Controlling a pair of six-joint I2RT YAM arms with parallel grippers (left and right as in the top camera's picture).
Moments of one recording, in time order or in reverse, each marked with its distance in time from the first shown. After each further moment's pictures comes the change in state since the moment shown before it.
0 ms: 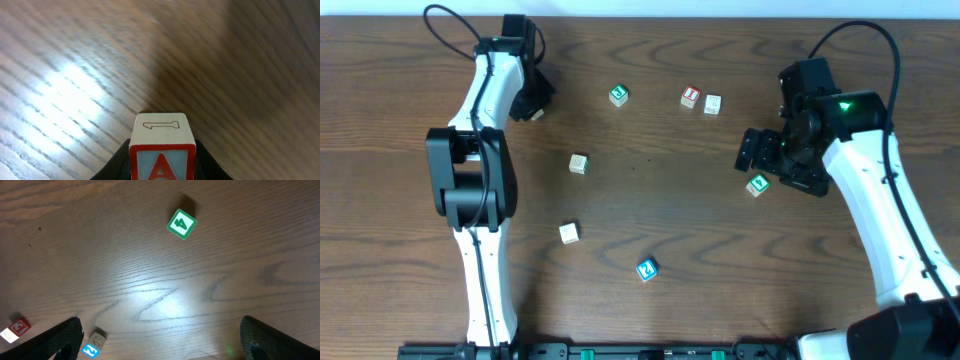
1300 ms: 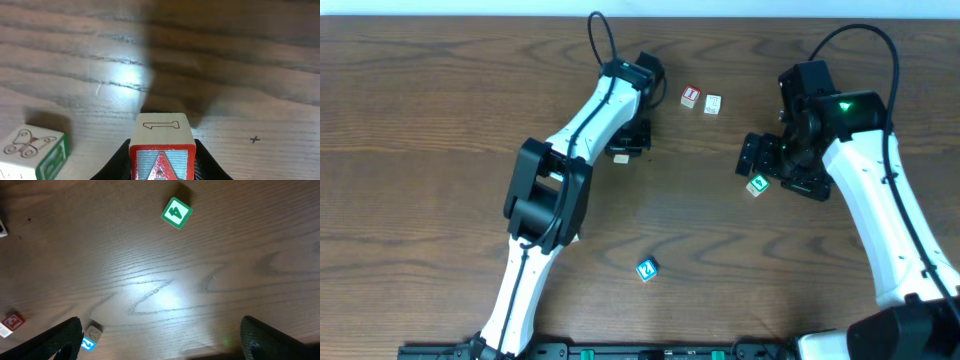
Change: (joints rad) left arm -0.434 -0.015 -0.003 -0.259 0.001 0.249; right arm 0.000 0.000 0.000 -0.042 0.000 0.000
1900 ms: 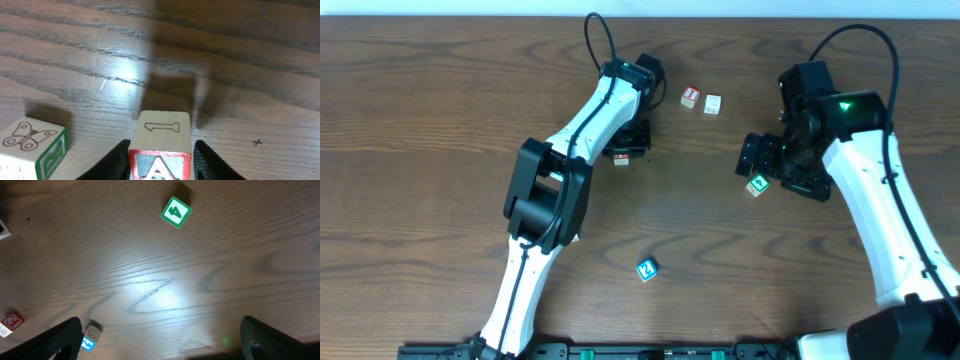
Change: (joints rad) left arm 0.002 0.000 0.000 -0.008 0.000 -0.048; right arm 0.000 0.000 0.000 0.000 0.001 0.000
